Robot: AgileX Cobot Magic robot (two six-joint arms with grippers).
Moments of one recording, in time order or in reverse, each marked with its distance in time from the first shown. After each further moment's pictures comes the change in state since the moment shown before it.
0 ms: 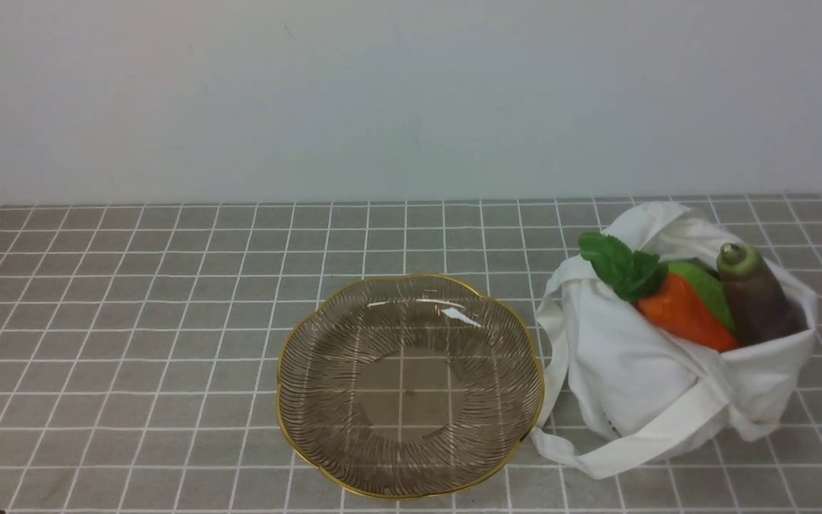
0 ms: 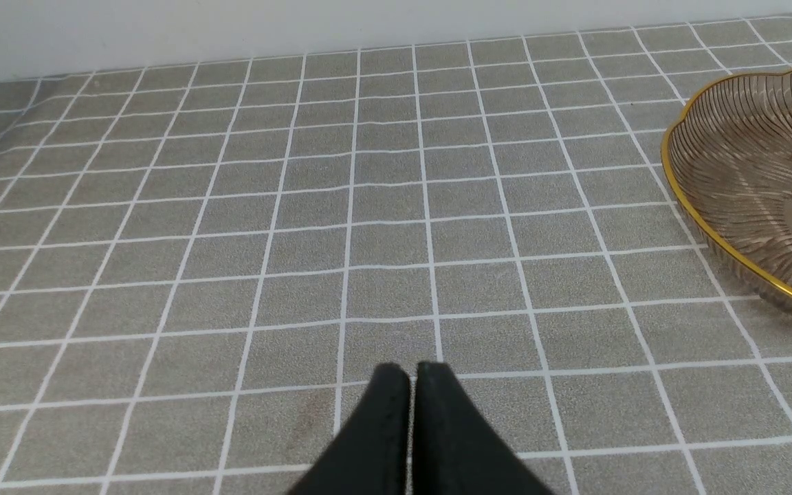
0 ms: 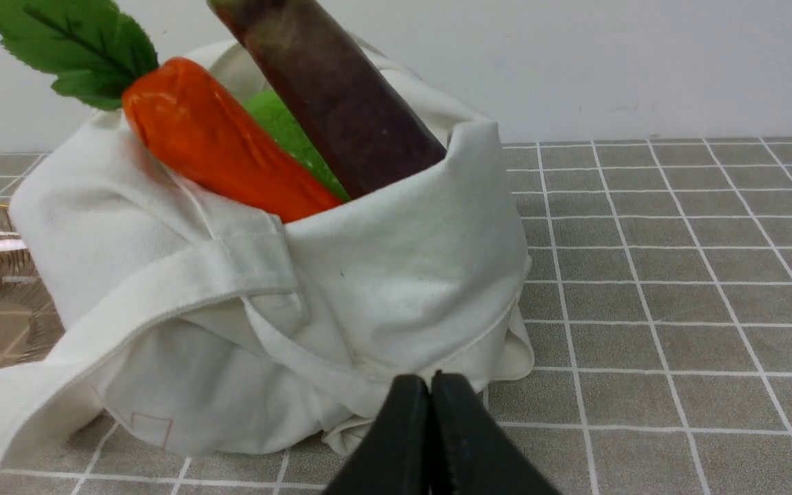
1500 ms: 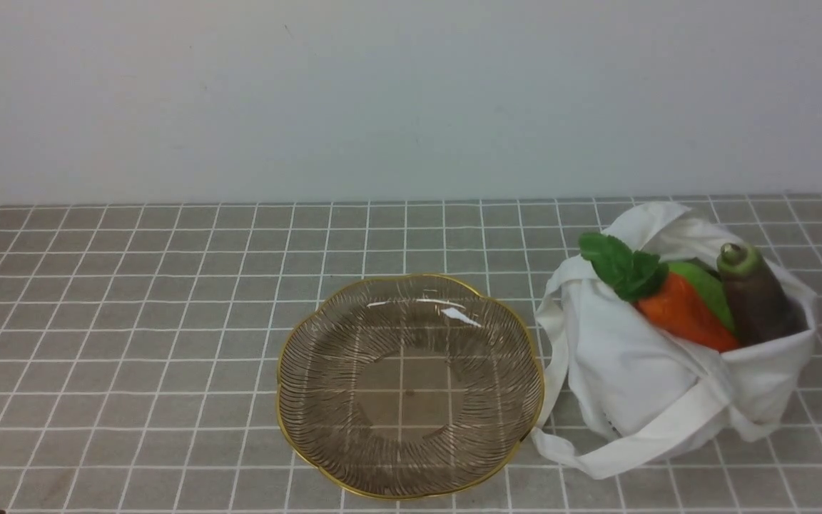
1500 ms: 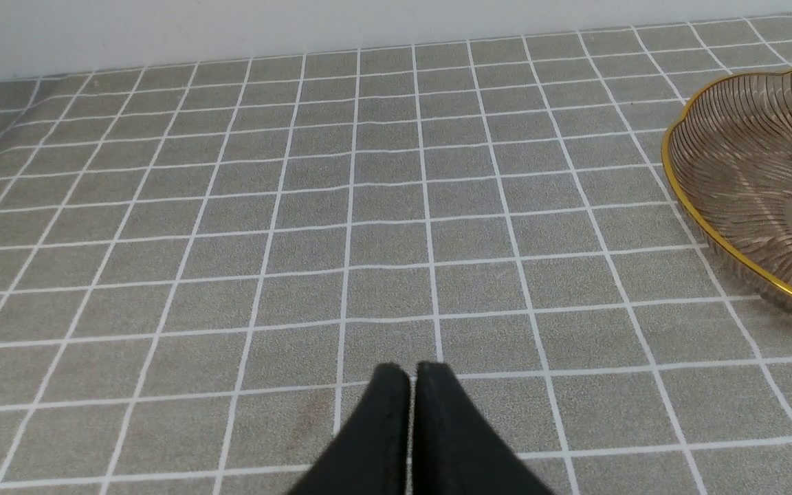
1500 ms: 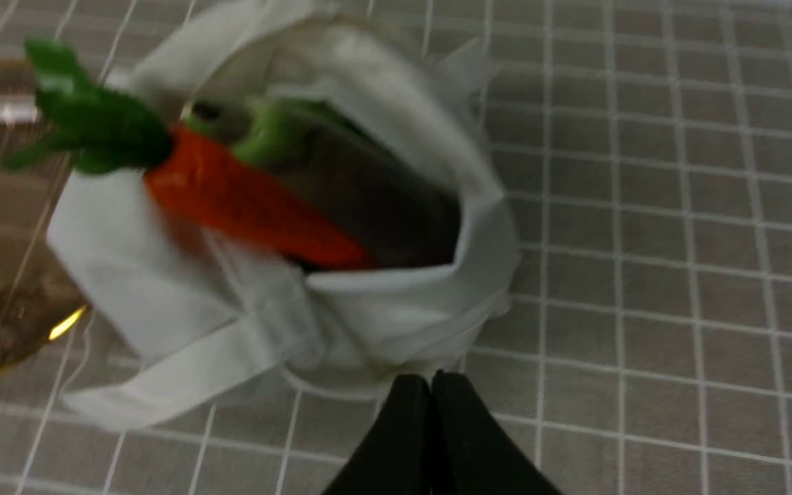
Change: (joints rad) right arm 0.007 0.886 -0.950 0.087 0.677 -0.194; left arm 0.000 0.000 0.000 0.000 0.000 0.000
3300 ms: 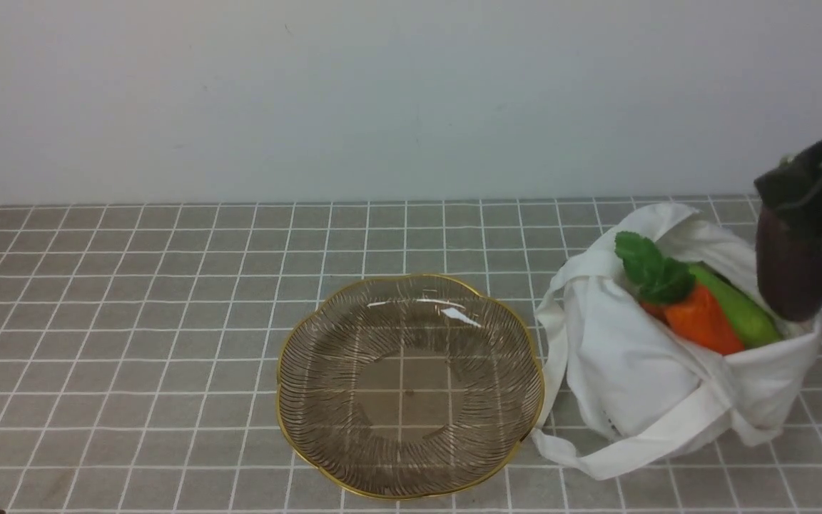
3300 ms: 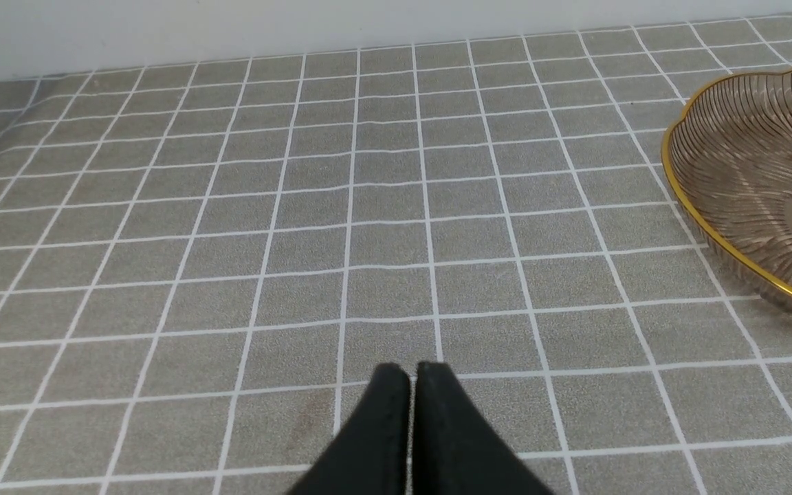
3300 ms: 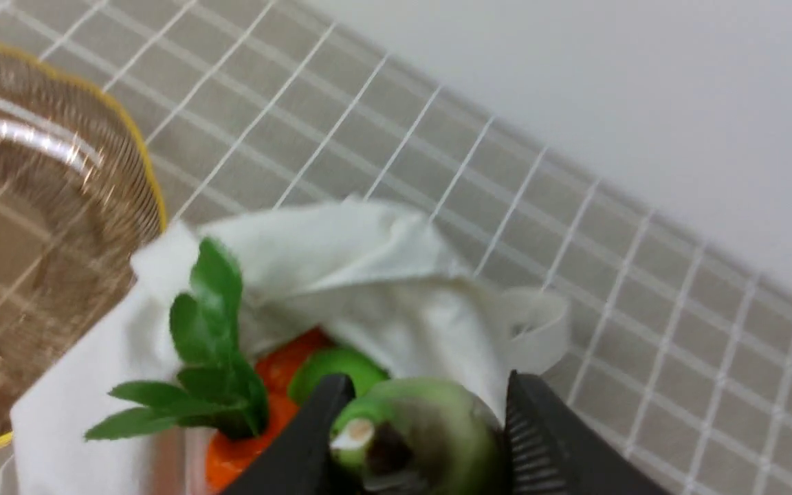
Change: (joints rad) right arm 0.065 0.334 -0.232 0.049 -0.233 -0.349; left arm 0.000 0.000 0.000 0.000 0.000 0.000
